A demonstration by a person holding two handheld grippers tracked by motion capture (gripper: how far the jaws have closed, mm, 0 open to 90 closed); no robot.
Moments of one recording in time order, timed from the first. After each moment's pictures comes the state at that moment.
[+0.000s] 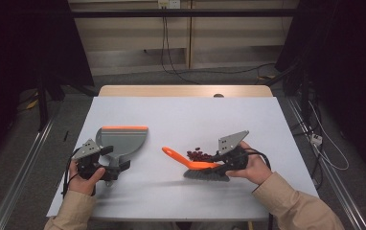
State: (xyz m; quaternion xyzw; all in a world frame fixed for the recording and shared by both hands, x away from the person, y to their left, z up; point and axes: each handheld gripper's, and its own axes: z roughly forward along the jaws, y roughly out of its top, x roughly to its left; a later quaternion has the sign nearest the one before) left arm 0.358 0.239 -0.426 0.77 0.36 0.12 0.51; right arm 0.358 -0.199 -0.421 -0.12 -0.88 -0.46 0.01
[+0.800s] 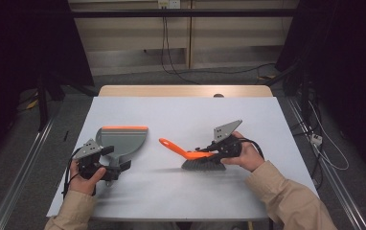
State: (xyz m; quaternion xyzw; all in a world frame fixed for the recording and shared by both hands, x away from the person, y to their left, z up) left arm 0.359 0.238 -0.427 0.78 0.36 0.11 0.51; right arm 0.402 -0.194 -0.431 -0.11 -0.88 -0.47 0.02
